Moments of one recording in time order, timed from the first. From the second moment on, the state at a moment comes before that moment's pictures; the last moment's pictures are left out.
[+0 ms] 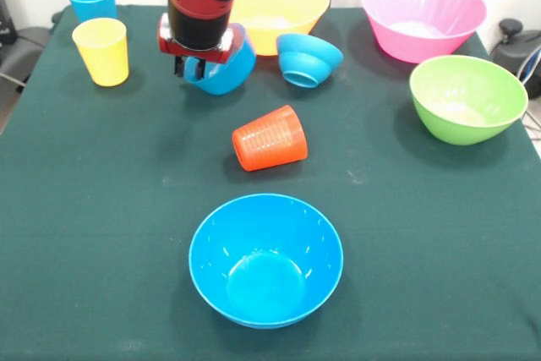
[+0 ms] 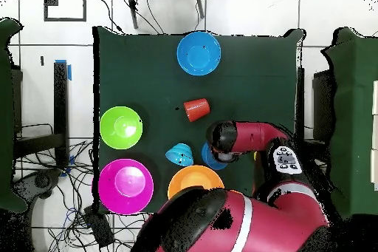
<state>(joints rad) -0.41 -0.37 -0.01 1.53 -0.45 0.70 1.79</state>
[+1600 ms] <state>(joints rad) -0.53 -0.48 0.05 1.46 -0.44 0.96 1.79</state>
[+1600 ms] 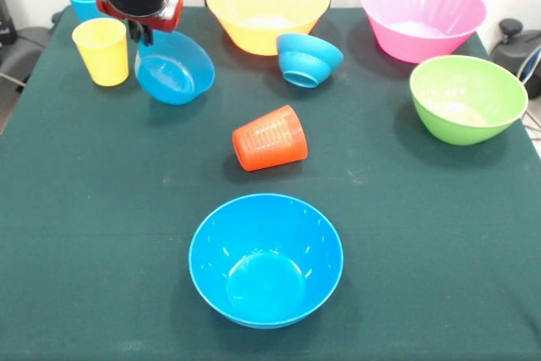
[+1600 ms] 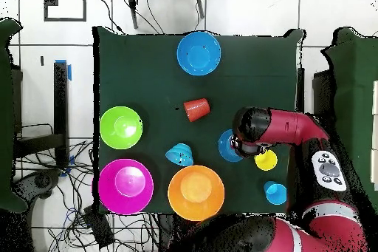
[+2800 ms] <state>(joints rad) -0.53 -0.51 0.10 1.44 -0.44 1.02 1.79</state>
